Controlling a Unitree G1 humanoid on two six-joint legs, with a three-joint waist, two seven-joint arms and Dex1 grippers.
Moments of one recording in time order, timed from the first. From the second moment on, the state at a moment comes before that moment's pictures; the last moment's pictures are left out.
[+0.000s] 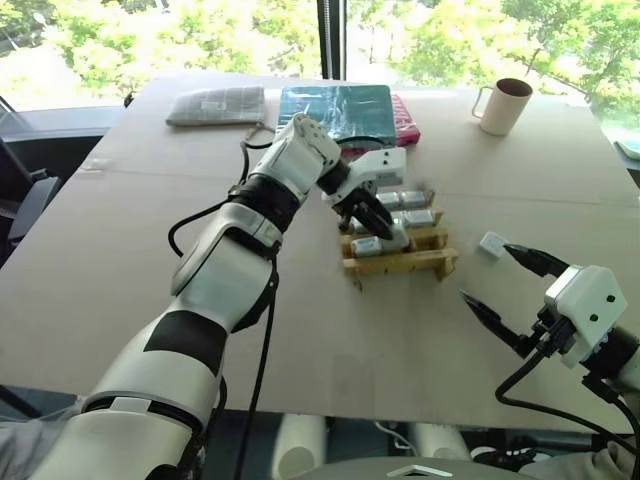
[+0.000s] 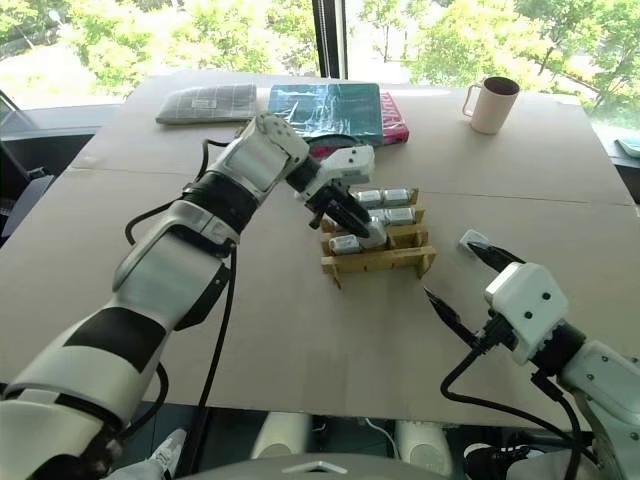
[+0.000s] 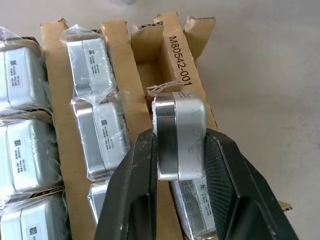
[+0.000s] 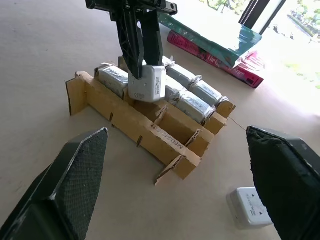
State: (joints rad) left arm -1.37 0.29 -0.52 0.92 0.08 0.33 -1.59; right arm 0.33 -0.56 -0.34 -0.98 0.34 0.50 0.65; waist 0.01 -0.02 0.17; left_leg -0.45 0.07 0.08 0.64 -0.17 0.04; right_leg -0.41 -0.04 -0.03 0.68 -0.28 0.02
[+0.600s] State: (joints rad) left arm -1.33 0.40 -0.40 0.57 0.01 0.69 -1.60; right arm 0.33 -0.62 -0.34 -0.98 0.39 0.54 0.62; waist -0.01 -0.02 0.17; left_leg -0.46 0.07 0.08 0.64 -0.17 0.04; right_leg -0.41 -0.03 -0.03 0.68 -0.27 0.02
